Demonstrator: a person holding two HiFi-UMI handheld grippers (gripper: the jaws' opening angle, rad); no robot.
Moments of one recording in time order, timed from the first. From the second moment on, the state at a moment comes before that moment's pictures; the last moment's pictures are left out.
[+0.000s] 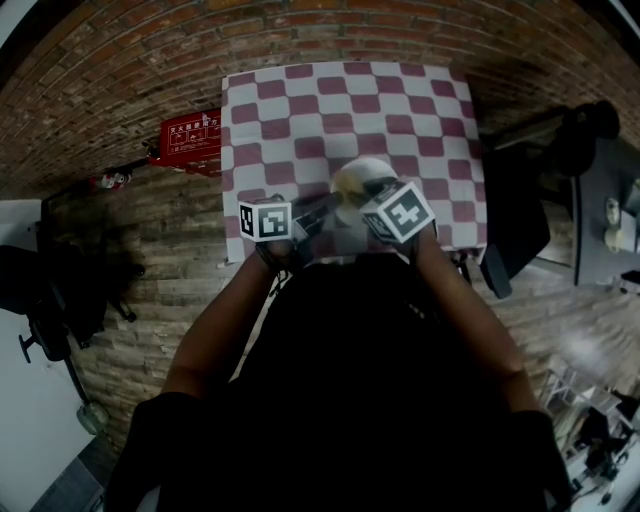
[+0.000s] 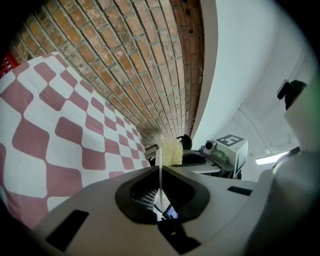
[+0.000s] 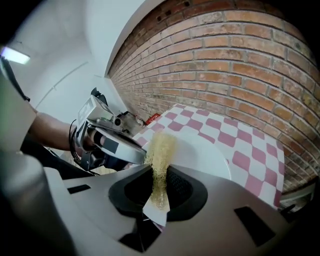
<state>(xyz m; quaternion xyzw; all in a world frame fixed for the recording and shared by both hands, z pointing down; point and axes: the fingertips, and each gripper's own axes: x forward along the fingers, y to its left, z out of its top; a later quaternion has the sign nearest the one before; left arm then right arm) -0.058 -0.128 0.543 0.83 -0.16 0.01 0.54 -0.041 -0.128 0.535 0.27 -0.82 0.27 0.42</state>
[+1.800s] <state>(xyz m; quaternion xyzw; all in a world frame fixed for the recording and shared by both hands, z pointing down) -0.073 -0.136 0.547 0.85 -0.18 0.04 0.49 -0.003 -0.100 0.573 0.24 -0.78 0.31 0.48</state>
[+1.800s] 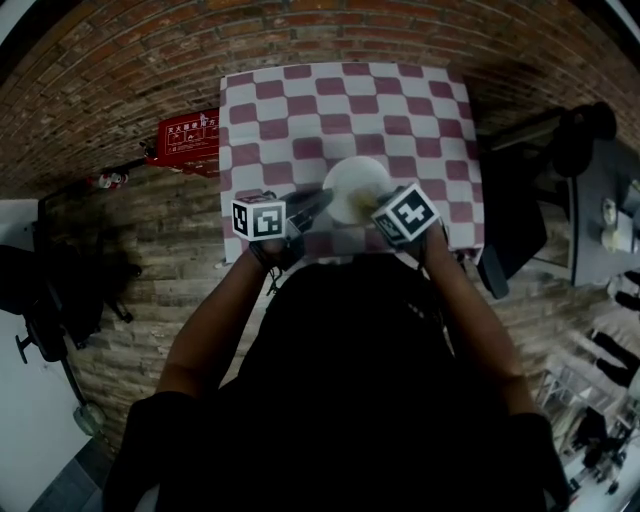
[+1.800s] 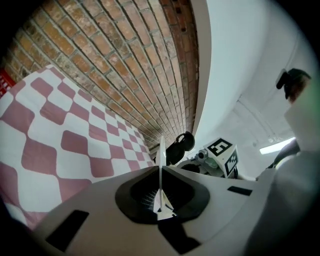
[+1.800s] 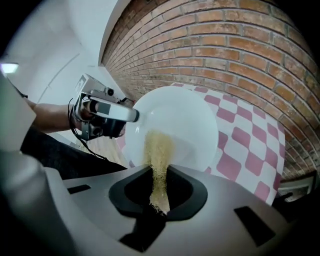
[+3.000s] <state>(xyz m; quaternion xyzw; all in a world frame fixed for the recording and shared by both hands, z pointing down) -0.070 -0.166 0.457 0.88 -0.22 0.30 -0.30 -0.042 -0.159 0.405 0.21 -0.84 0.25 0.44</state>
